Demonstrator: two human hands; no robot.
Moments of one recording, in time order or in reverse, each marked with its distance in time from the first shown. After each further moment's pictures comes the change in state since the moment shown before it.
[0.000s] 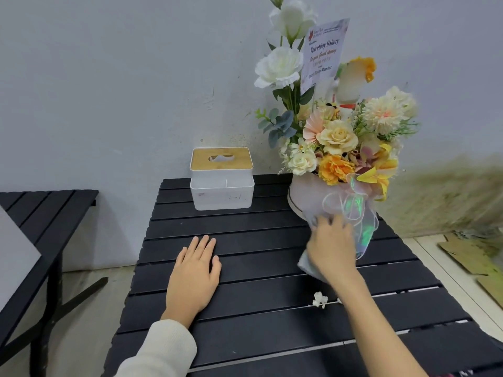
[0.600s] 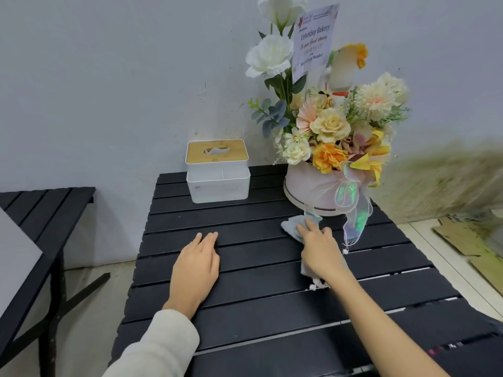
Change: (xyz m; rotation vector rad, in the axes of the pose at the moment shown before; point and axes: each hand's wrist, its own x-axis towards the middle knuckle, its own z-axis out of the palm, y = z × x) left_hand -0.008 0.011 -0.013 -0.038 0.100 0.069; right_hand 0.004 0.026 0.052 -0.048 -0.216 -0.136
